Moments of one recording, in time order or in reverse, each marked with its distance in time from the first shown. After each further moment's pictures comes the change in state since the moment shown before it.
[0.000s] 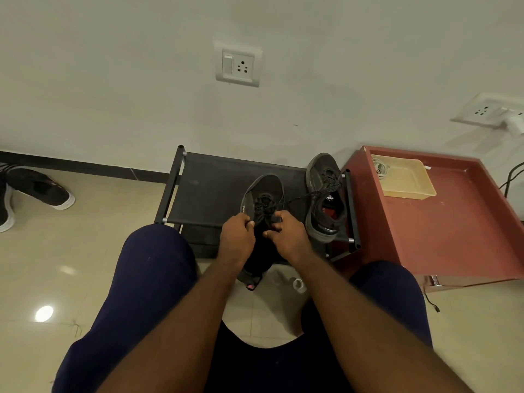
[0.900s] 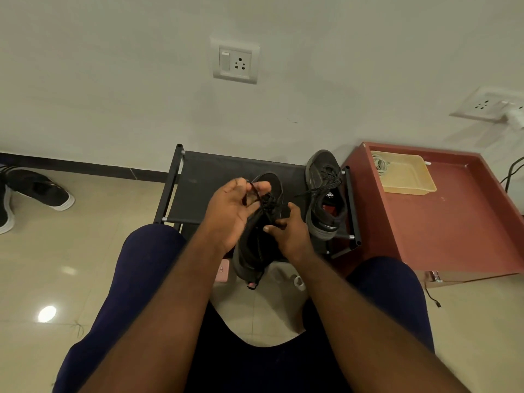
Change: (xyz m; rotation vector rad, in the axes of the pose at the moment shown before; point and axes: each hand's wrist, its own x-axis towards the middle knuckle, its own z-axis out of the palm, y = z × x) left_hand -0.011 0.058 -0.071 -1.223 -0.294 -0.018; right_hand 0.000 0.009 0.001 0.227 0.074 0.014
